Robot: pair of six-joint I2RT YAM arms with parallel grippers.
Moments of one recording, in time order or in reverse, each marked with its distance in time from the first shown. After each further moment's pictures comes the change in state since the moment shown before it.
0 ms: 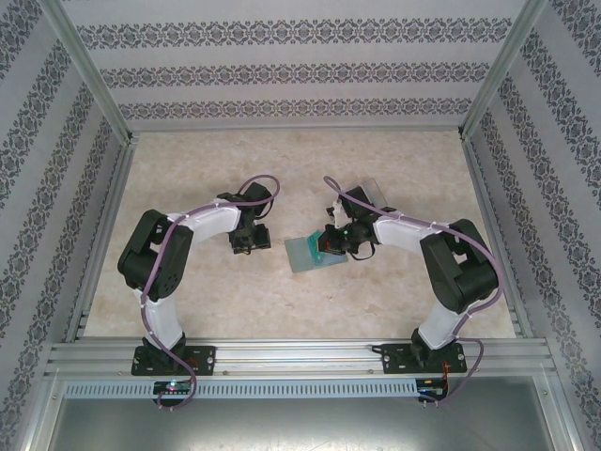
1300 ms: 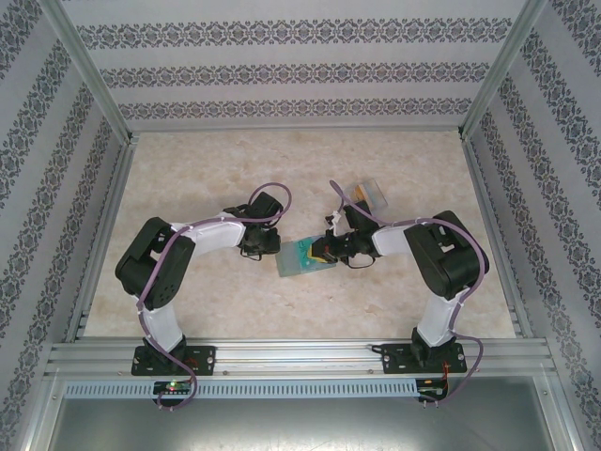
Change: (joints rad) left arm -0.097 -0.048 -0.110 0.248 0.027 0.000; right arm -0.018 0.114 -0.158 0.433 -0.269 0.241
